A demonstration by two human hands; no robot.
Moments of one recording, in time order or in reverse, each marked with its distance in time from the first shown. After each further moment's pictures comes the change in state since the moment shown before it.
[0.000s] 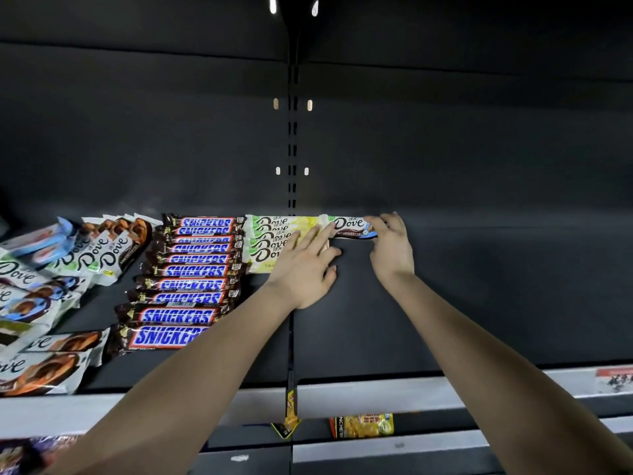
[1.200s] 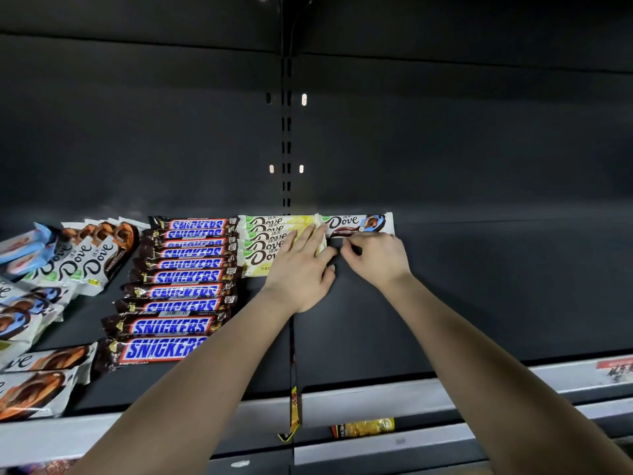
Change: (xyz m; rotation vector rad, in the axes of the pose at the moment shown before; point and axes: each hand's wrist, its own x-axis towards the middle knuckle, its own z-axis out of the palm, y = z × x) left_hand 0.000 -0.003 0.007 -0.036 0.078 0.006; right_hand -0.013 -0.022 -0.001 -0.206 0.094 -0.204
